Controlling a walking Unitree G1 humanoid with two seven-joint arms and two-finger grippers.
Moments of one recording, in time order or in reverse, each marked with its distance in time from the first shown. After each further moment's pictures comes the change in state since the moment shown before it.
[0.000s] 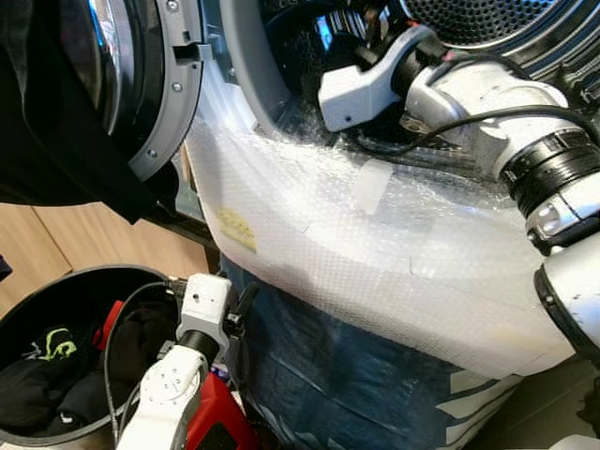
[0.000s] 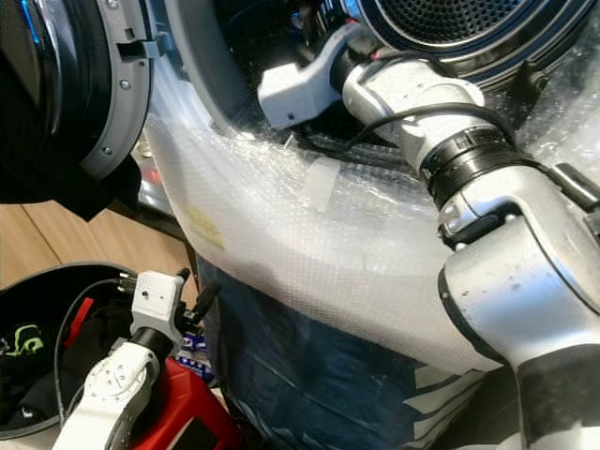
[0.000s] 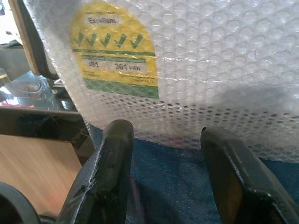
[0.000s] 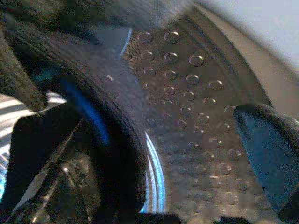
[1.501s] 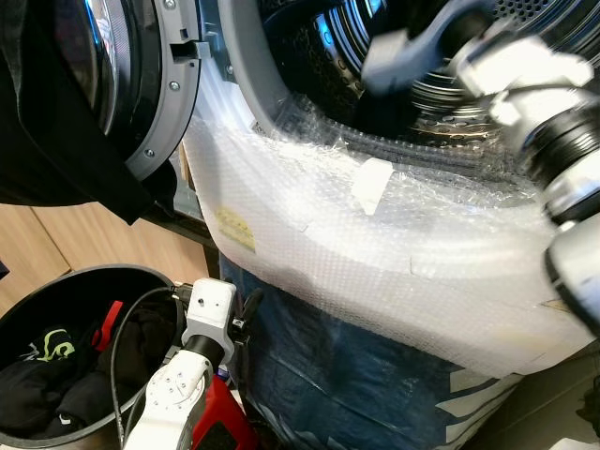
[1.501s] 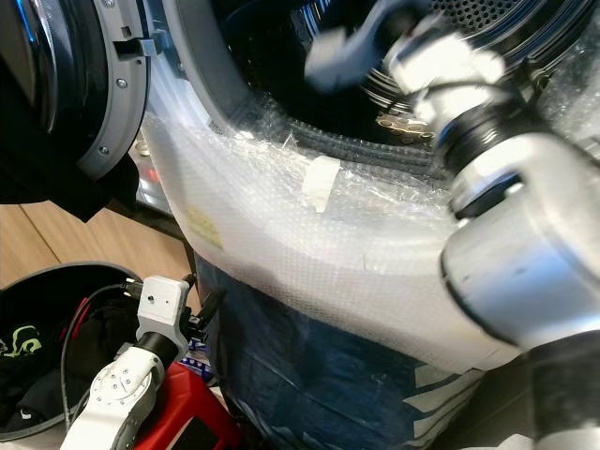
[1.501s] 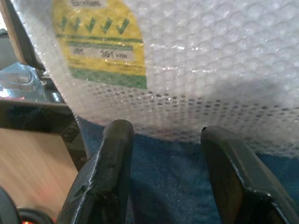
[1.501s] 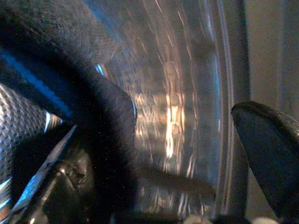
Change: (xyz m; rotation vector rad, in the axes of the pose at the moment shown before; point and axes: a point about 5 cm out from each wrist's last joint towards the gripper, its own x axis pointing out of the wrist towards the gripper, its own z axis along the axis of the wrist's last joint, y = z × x) left arm -0.001 -0.004 -0.004 -0.023 0.024 -0.007; right arm -0.012 -0.039 -0.074 -0.099 0.354 -0.182
